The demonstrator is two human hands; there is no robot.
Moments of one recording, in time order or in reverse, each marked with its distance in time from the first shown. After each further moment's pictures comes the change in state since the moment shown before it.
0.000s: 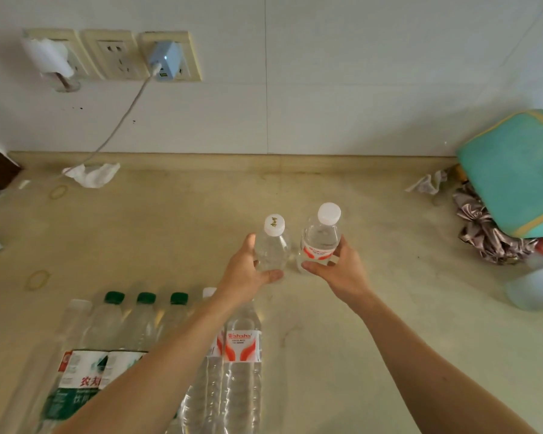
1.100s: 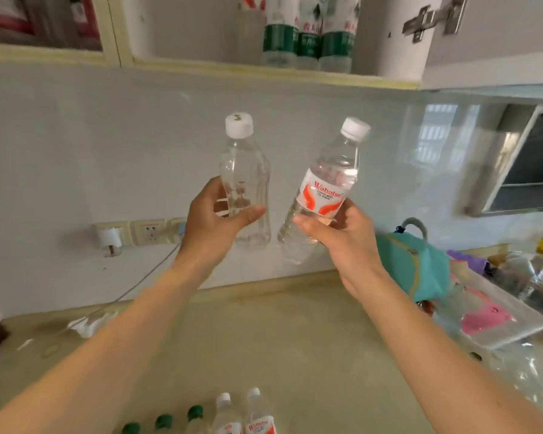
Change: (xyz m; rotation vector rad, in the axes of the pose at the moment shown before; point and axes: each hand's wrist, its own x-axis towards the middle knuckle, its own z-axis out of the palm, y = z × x) left_hand -0.132 0.262 -0.180 -0.233 0.236 0.833; right_hand -0.195 -0.316 -0.023 0.322 0.415 -0.621
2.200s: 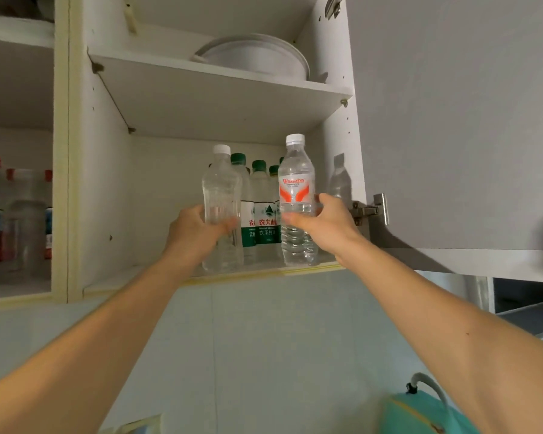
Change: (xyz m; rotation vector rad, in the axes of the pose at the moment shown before) left_hand 0.232 0.177 0.026 0.213 0.066 0.151; right_hand 0.238 -0.202 -0.029 -0.376 0.095 -0.331
